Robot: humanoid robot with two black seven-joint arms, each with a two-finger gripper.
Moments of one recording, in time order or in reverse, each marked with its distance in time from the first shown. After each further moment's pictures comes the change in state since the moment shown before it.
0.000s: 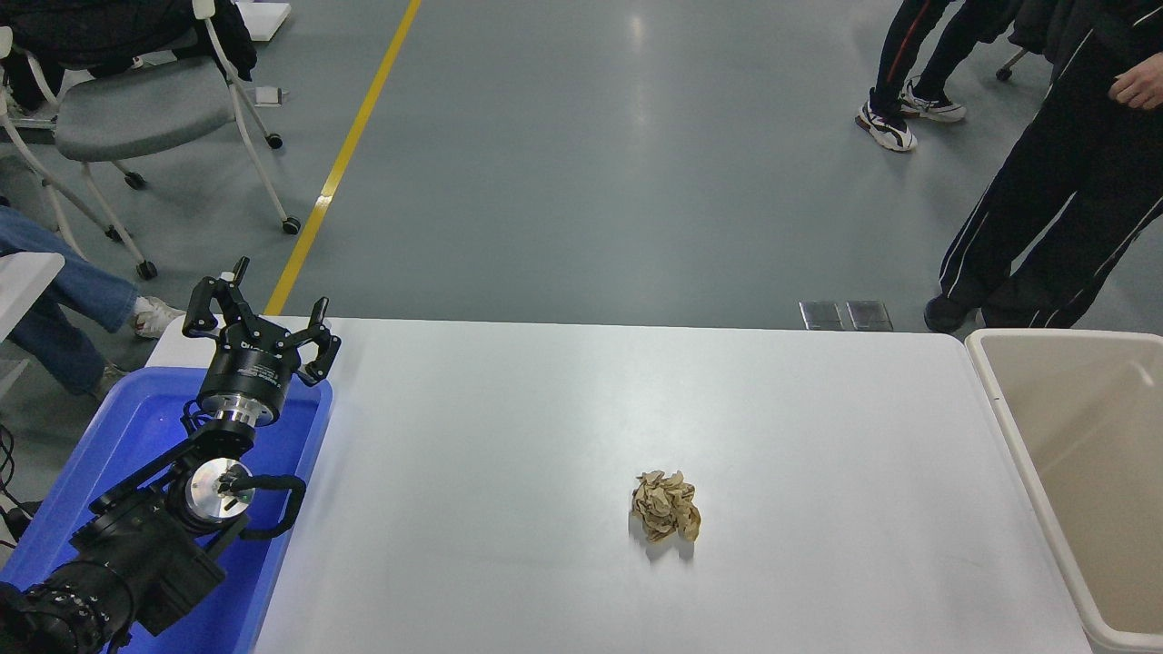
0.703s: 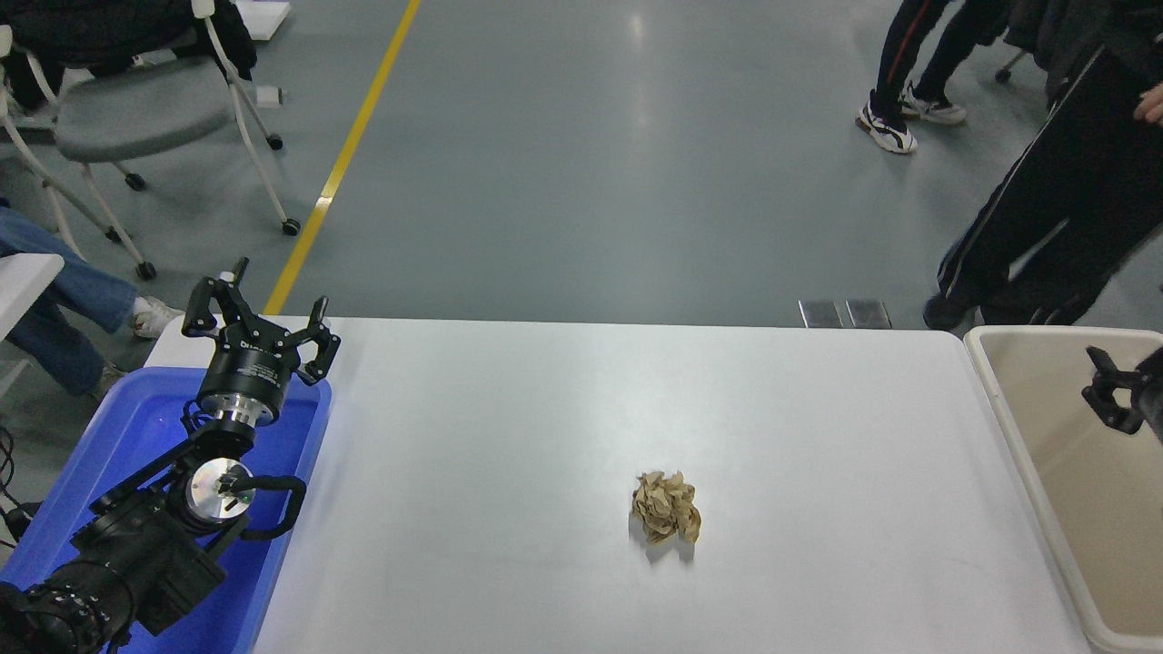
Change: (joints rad) left arm 0.000 0.000 0.000 0.000 0.000 0.000 -0.001; right arm -0.183 -0.154 0.625 0.777 -0.154 0.031 0.215
